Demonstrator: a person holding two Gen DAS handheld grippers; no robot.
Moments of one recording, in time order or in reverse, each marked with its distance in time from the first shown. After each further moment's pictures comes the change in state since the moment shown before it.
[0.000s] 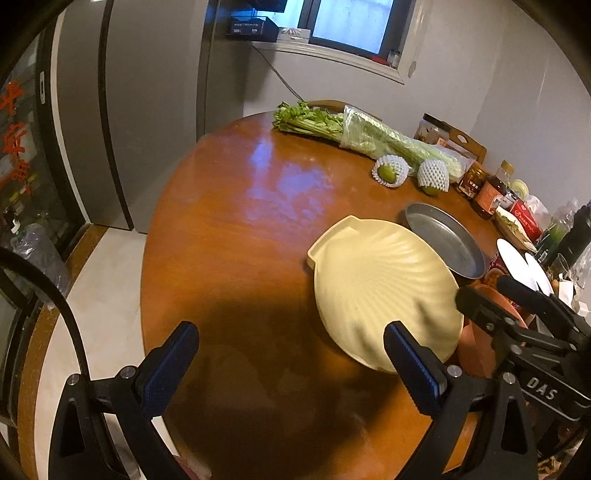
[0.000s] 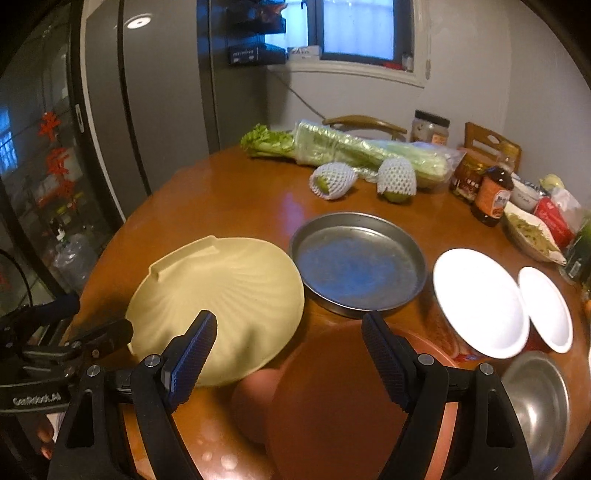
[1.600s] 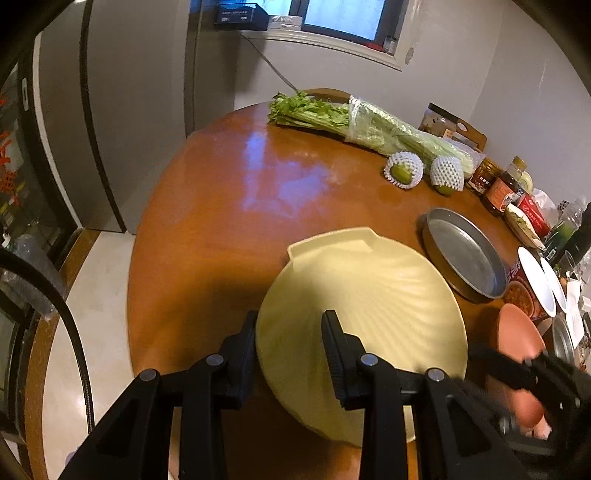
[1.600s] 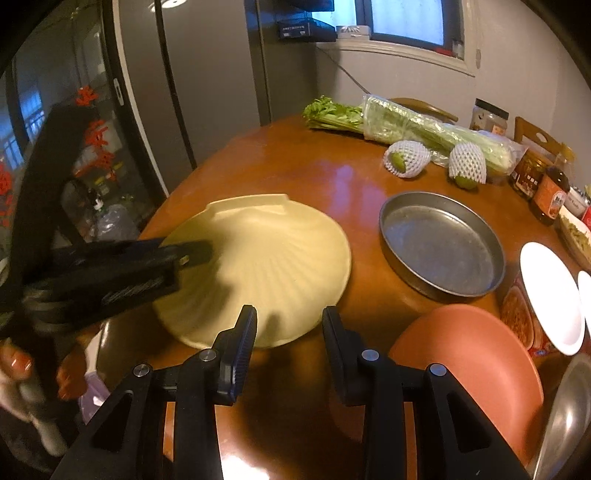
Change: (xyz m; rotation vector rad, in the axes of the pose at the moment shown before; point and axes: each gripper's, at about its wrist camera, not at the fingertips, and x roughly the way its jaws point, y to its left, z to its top) left arm 0.042 0.008 0.038 0.039 0.049 -0.028; right arm 0.014 0.041 -0.009 -0.071 0.078 0.171
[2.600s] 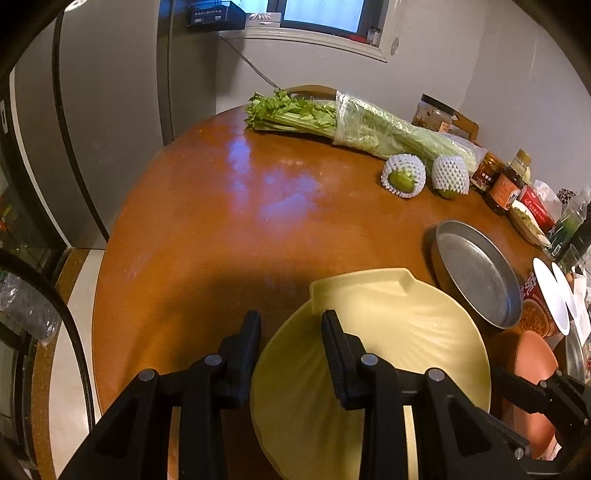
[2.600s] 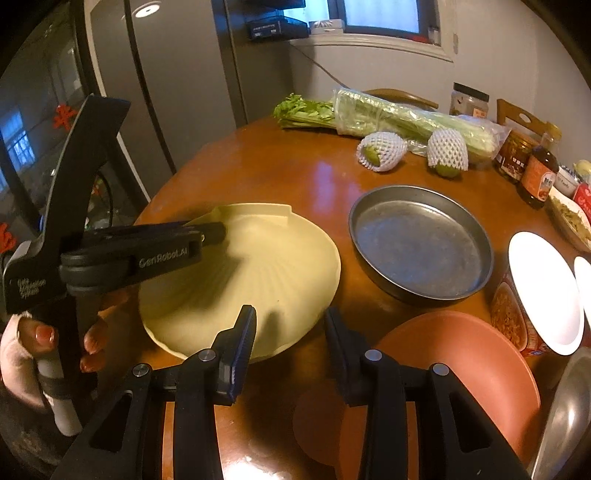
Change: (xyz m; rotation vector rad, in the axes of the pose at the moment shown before) left arm 0.038 -0.008 0.033 0.063 0.006 -0.006; right arm 0.010 -0.016 0.008 0.079 0.011 -0.043
